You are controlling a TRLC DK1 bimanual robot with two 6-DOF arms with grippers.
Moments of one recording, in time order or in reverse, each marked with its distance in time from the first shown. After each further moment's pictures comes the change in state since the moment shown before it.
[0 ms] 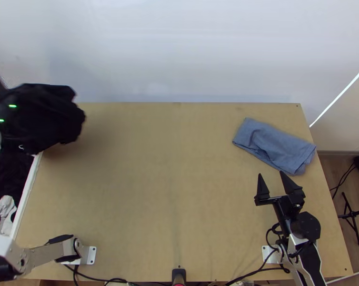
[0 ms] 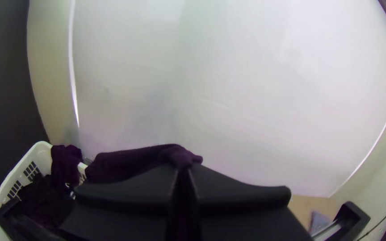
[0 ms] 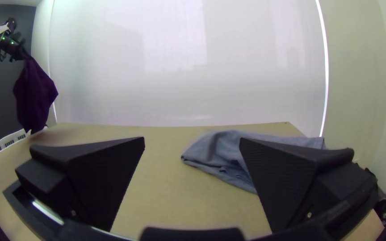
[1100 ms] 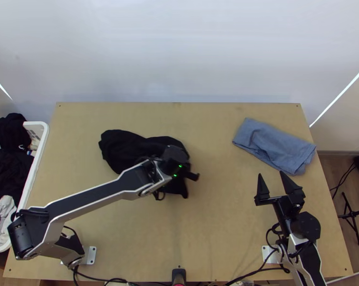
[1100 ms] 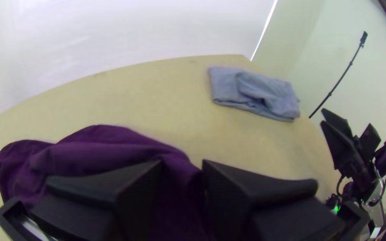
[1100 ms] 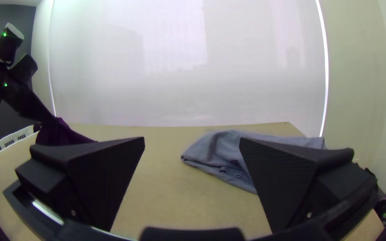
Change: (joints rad) left arm -1.185 0.313 -0.367 0.381 -0.348 -0.247; right arm 0.000 0.000 0.000 0.000 0.000 0.000
